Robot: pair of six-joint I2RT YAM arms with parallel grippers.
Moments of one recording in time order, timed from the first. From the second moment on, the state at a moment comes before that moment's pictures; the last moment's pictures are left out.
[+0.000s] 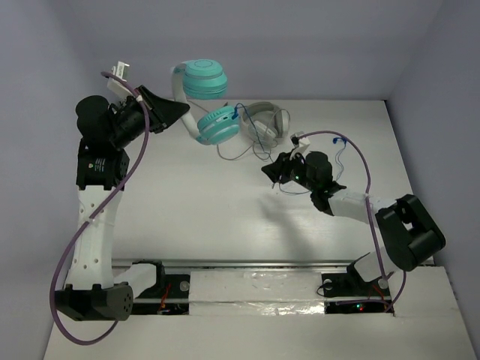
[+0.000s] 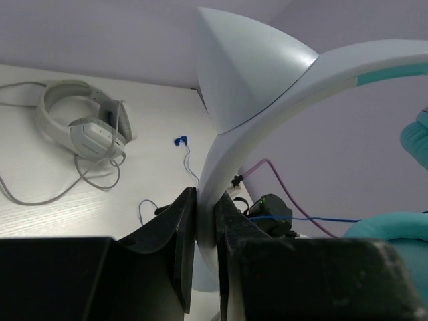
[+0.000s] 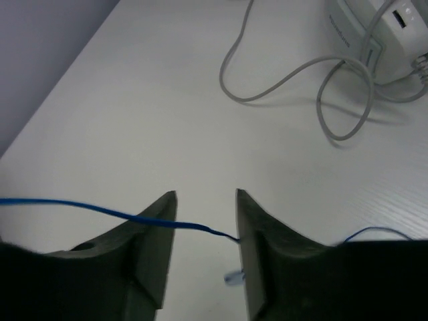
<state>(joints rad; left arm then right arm) -0.02 1.11 1.39 -0.27 0.68 -0.77 0.51 1.48 0.66 0.62 -0.26 0.39</state>
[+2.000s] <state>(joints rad) -0.51 1.15 0.83 -0.29 -0.20 -0.56 1.22 1.37 1.38 -0.79 0.42 0.27</state>
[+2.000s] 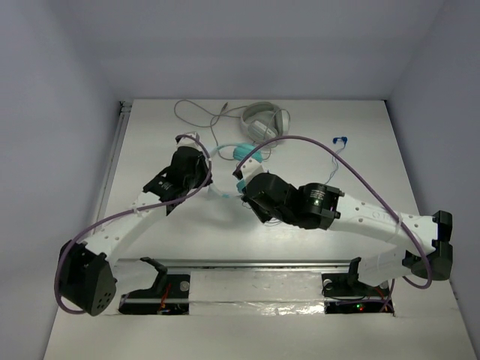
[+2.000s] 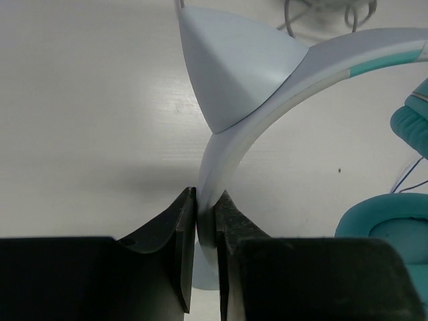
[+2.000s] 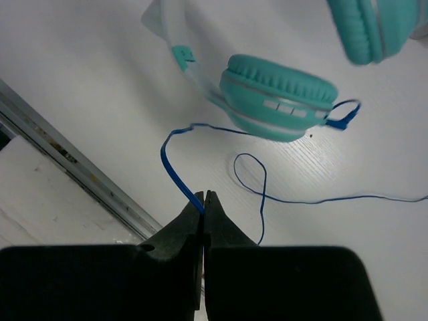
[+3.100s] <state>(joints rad) -0.58 1.30 1.00 -0.52 0.24 -0.19 1.17 1.35 1.36 -0.69 0.86 0.09</state>
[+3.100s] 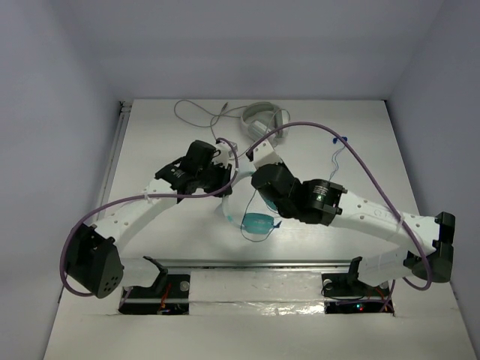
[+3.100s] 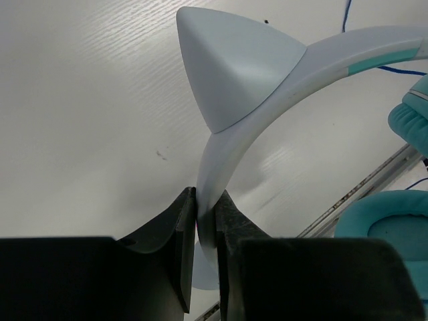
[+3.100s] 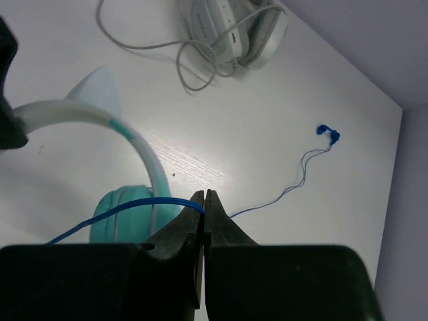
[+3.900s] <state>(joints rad) -0.58 1.21 1.00 -0.47 0.39 -0.21 0.94 1.12 1.03 -0.32 0.62 0.22</state>
